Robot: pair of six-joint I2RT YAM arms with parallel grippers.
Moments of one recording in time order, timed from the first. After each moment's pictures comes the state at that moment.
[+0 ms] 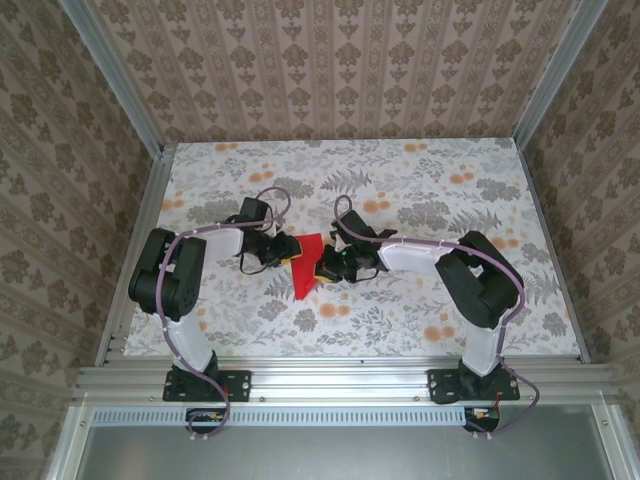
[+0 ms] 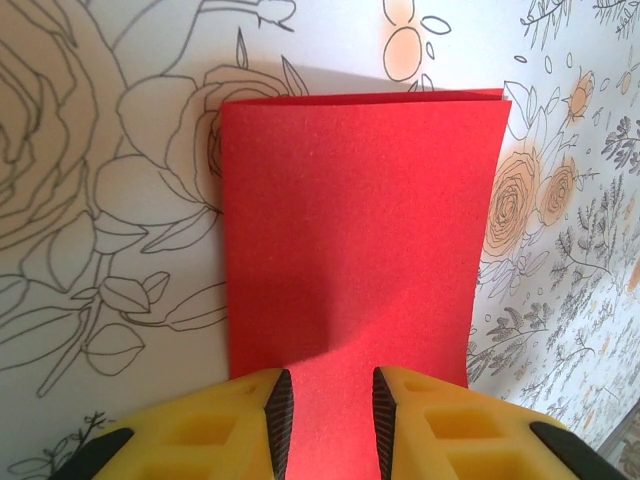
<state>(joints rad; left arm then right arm) -0.36 1.81 0.94 -0.25 0.56 -0.63 0.68 1.86 1.09 -0.18 -0.49 1.02</state>
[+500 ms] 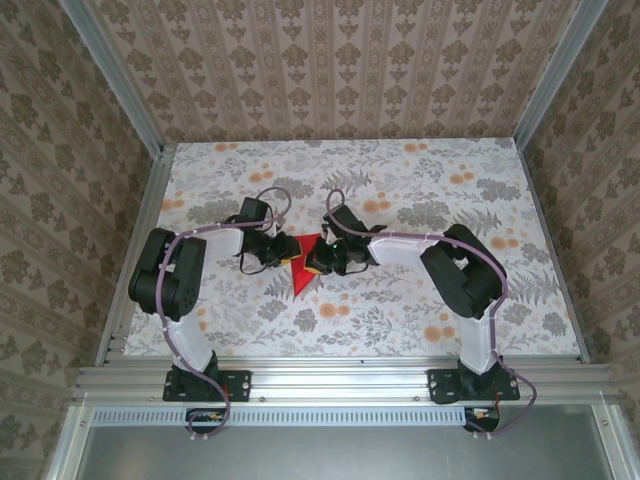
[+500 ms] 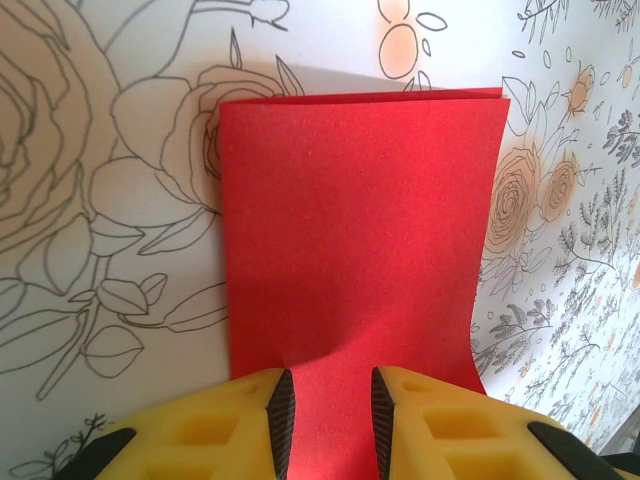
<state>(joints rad) -0.36 1.81 0.94 -0.25 0.56 -0.62 0.68 1.97 1.19 -0.13 -0.49 1.05</state>
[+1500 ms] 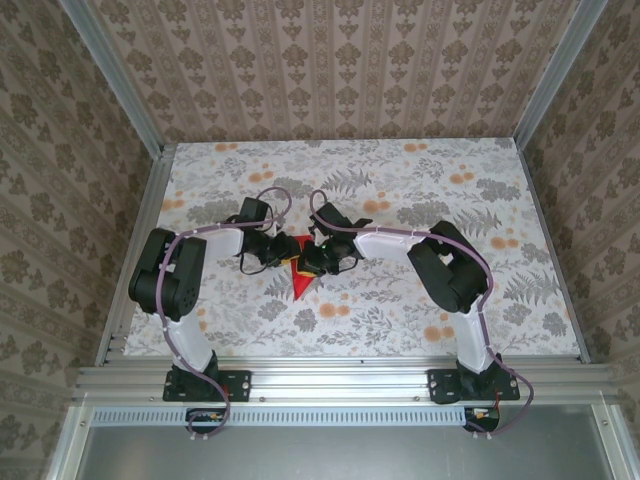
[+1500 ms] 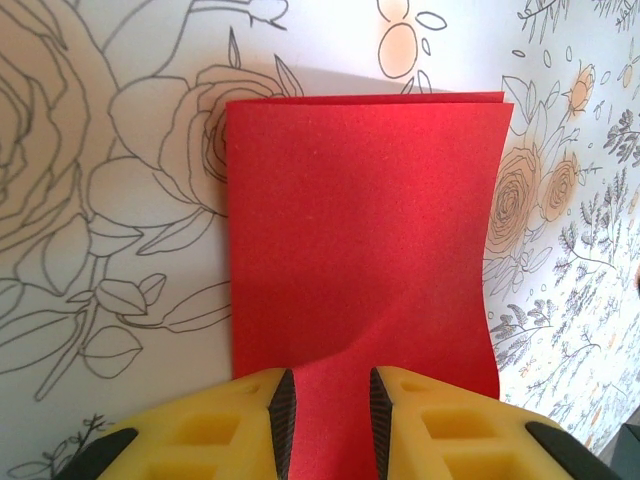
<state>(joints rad) -0.37 1.81 0.94 -0.25 0.56 -0.62 0.72 2.07 1.35 -0.31 -0.50 0.92</state>
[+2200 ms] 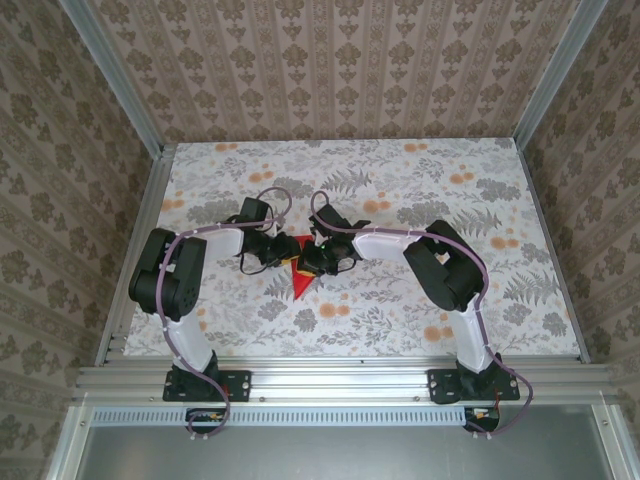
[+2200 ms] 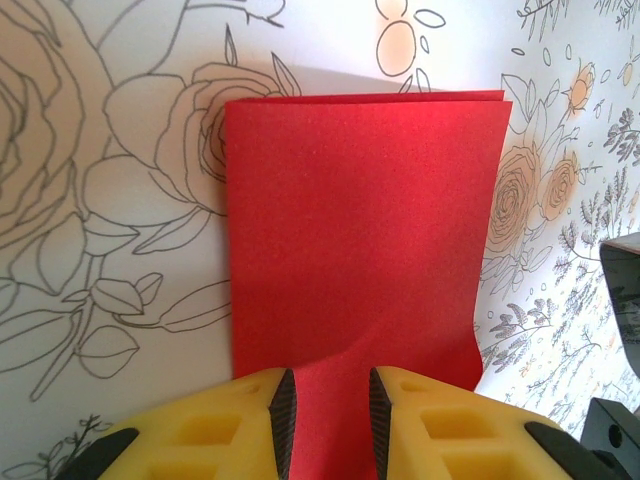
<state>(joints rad) -0.37 1.81 0.94 -0.25 0.56 -0.62 0.72 2.09 1.35 -0.27 -0.47 0.98</state>
